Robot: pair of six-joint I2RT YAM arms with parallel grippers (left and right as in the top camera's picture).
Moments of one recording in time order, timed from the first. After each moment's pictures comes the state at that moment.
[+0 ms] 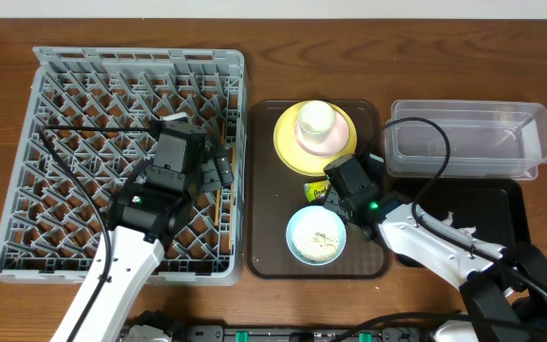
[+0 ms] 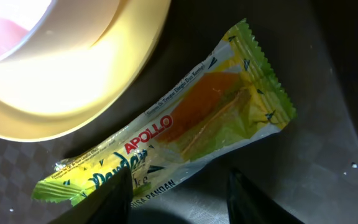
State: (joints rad) left arm -0.31 1.16 0.96 -0.73 -0.18 -0.52; right arm 0.60 1.59 0.73 -0.24 0.18 0.97
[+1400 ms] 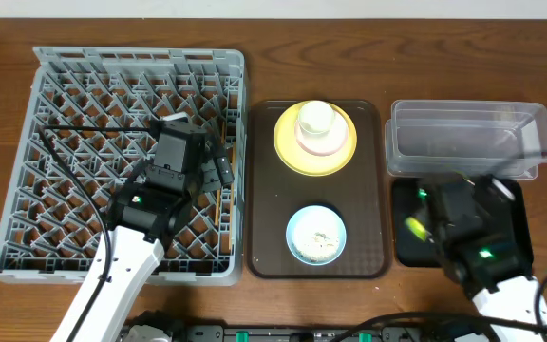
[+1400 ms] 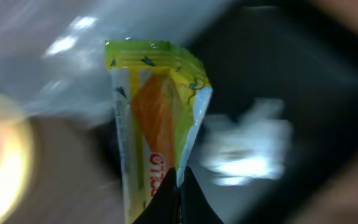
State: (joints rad) left arm -0.31 1.16 0.96 -0.73 -0.18 -0.52; right arm 0.27 0.93 0.72 -0.94 0.49 1.07
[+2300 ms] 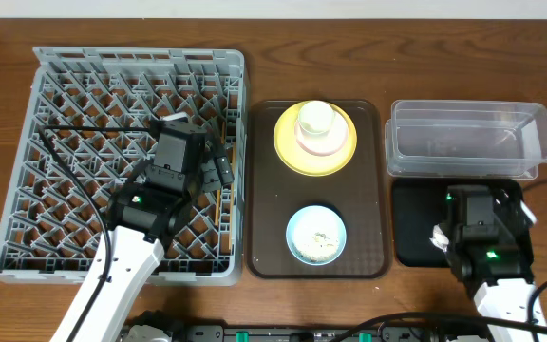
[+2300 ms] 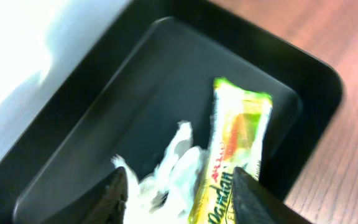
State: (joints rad) left arm -0.31 1.16 0.96 -0.73 -0.18 -0.52; right arm 0.06 0.93 0.55 -0.74 0.50 0.92
